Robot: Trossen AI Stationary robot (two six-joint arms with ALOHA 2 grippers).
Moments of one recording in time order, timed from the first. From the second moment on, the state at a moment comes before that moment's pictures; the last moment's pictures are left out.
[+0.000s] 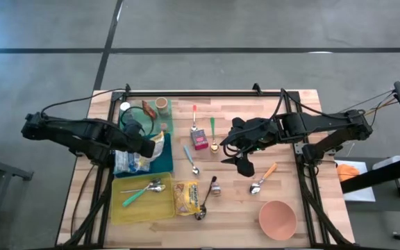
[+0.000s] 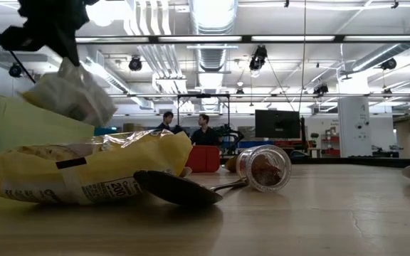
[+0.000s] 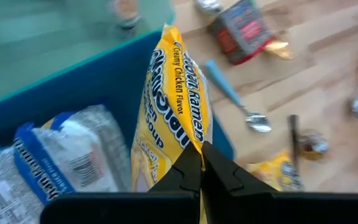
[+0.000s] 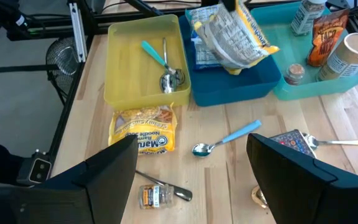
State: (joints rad) left arm -0.17 1.00 0.99 -1.13 -0.31 -1.35; right arm 0.17 1.42 1.51 -0.76 0.03 0.20
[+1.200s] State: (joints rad) left arm -0.21 1.00 0.68 -0.99 -0.11 -1.51; right arm 0.17 1.42 1.51 -0.78 0.03 0.22
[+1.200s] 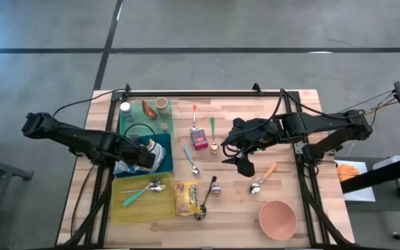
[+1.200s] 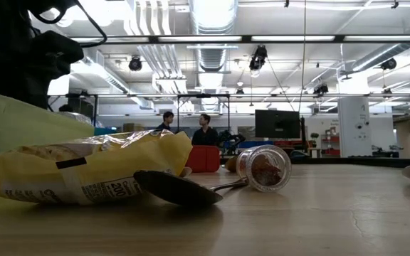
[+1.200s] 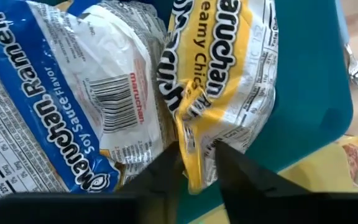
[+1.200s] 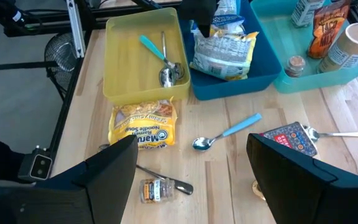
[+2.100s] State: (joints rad) left arm -0.21 0.99 0.83 -0.83 -0.23 -1.15; right arm 0.31 1.42 1.18 -0.99 -0.03 0.44
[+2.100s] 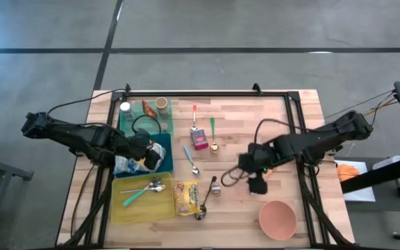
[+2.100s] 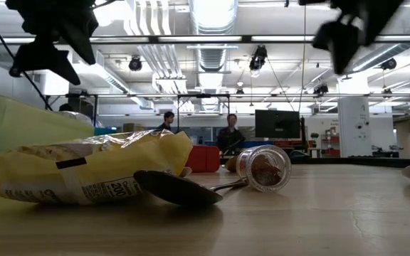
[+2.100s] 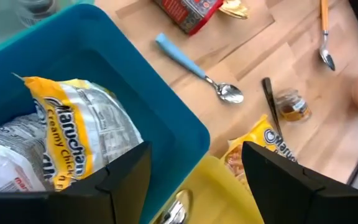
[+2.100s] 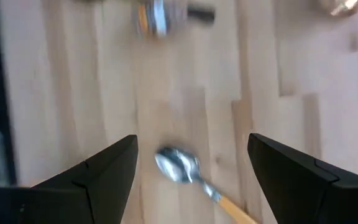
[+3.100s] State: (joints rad) left arm -0.21 1.00 0.83 -0.67 -0.22 -1.21; right arm 0.39 1.41 0.72 -0.80 0.05 0.14
